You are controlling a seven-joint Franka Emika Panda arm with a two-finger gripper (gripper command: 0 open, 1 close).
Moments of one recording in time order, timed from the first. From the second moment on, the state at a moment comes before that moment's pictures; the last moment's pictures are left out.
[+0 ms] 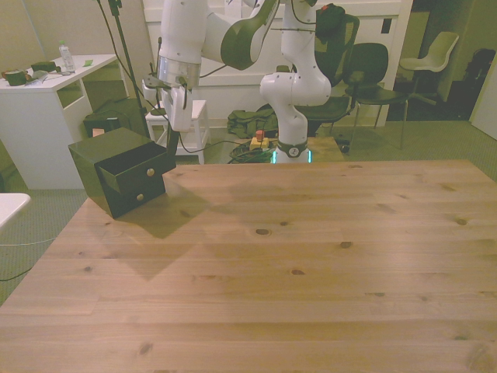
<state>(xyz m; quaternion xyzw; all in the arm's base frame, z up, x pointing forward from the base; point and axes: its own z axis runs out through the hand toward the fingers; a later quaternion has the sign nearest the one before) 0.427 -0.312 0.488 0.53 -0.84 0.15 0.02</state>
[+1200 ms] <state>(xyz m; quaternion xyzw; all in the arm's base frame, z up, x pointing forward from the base) 0.431 -0.347 0.492 0.54 -0.83 0.15 0.02</state>
